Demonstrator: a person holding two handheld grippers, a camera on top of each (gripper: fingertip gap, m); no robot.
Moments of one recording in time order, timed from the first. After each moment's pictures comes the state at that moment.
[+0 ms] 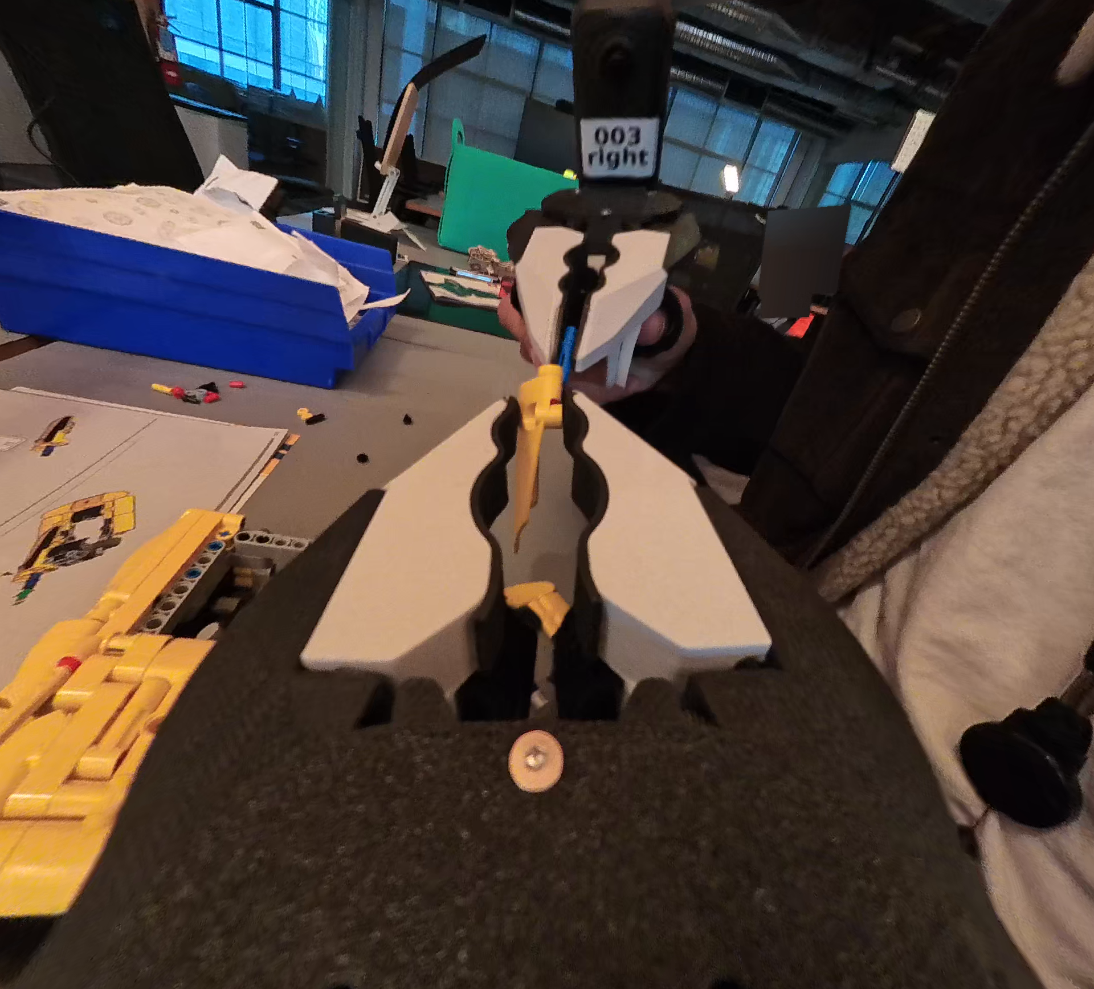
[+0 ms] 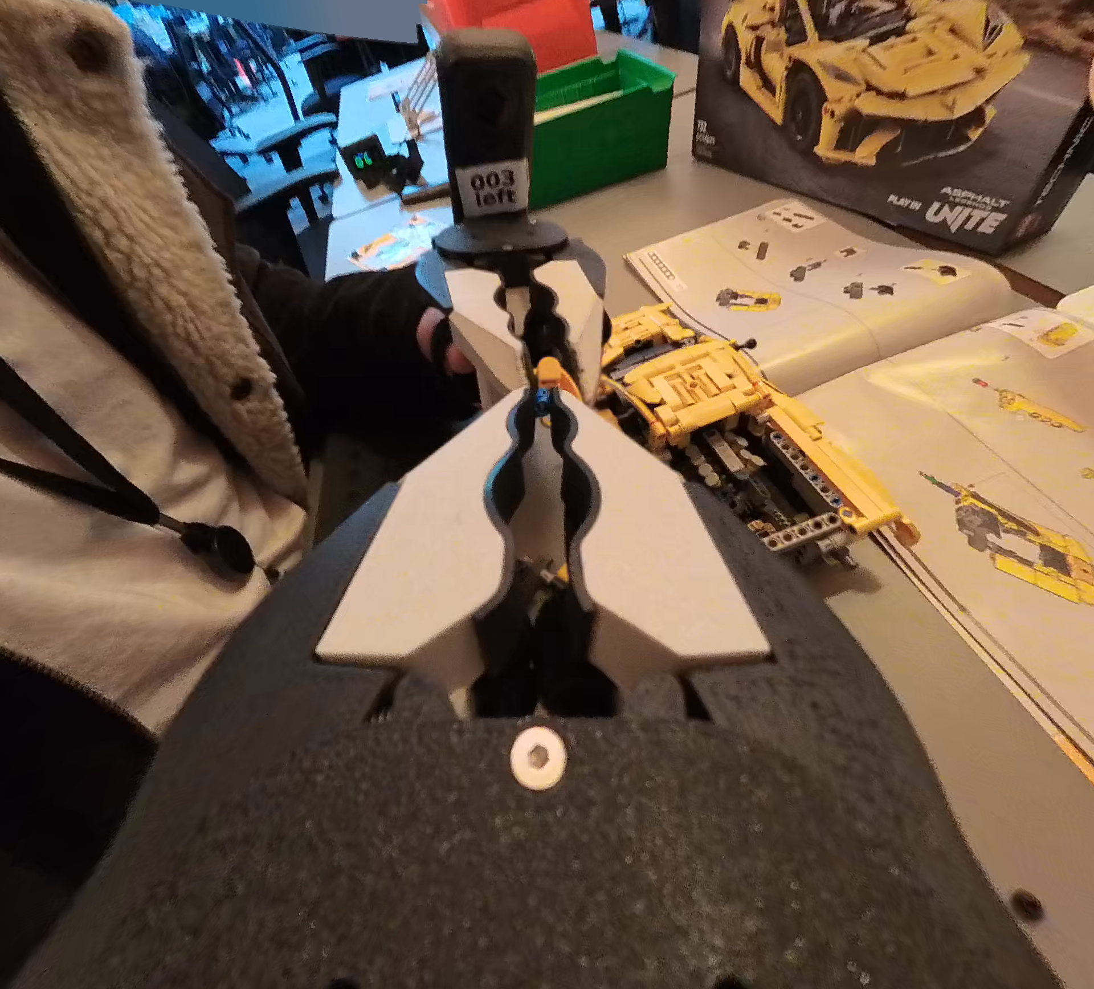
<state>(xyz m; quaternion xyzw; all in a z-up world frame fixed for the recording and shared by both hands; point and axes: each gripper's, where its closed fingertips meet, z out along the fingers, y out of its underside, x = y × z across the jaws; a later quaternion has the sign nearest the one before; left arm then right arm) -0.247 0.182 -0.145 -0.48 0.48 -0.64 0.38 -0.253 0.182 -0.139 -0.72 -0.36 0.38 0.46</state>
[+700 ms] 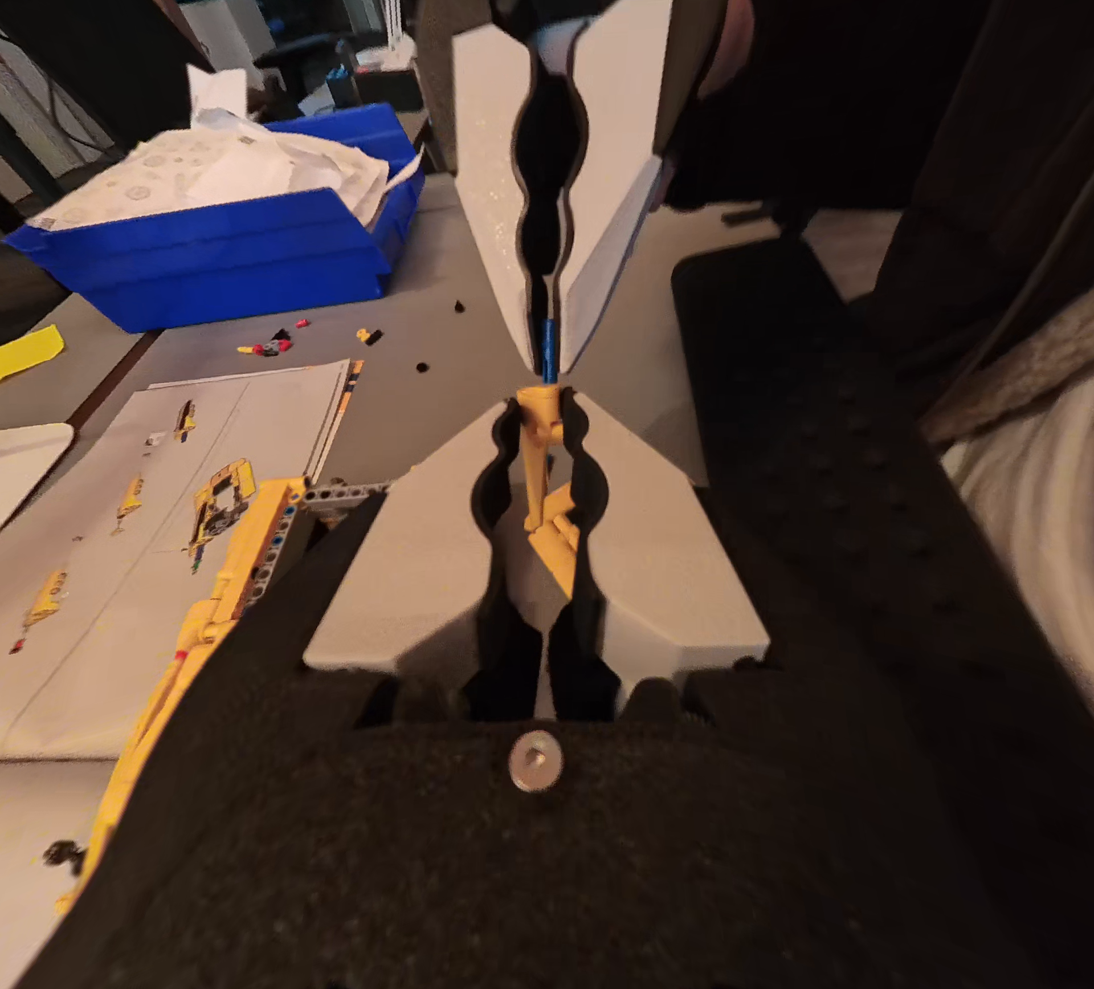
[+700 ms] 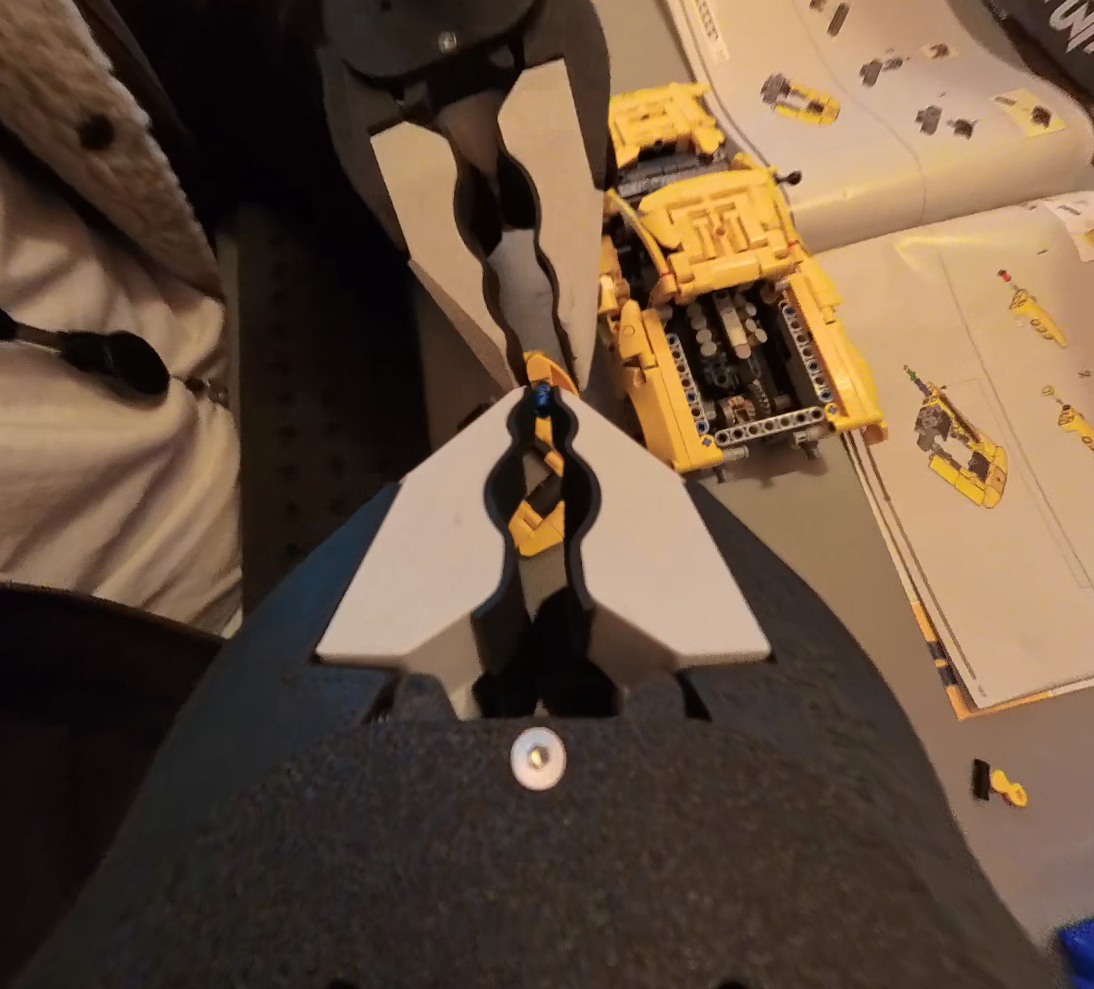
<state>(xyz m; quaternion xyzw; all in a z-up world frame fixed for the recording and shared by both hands) -0.234 0.164 -0.190 -0.48 0.64 -0.43 0.42 -0.242 0.166 -0.186 -0.78 -0.49 0.23 0.33</state>
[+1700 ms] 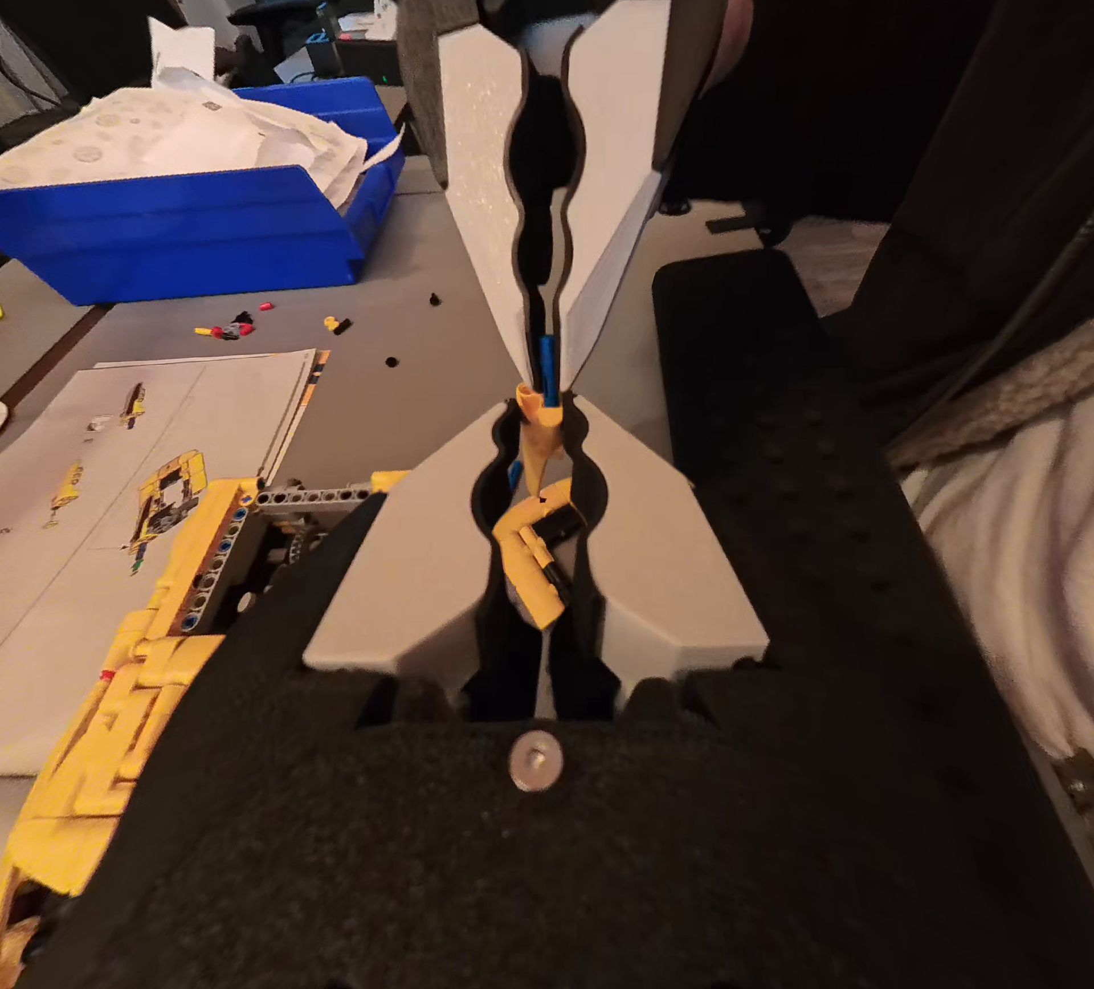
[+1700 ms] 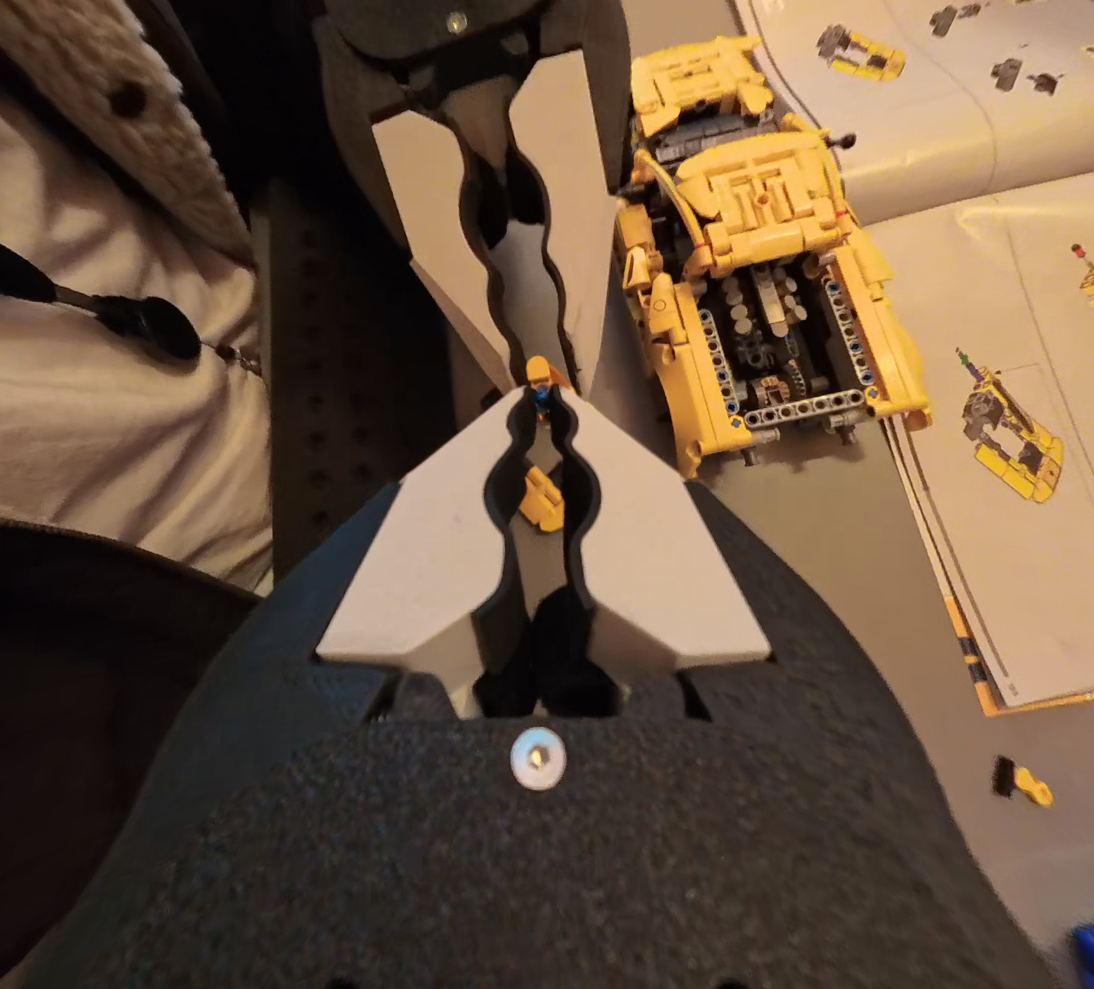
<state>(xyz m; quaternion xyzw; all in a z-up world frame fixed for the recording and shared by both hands) -0.226 0.152 -0.193 -0.50 0.64 -0.44 0.40 -0.239 0.155 -0.191 -0.78 -0.50 0.24 0.29</state>
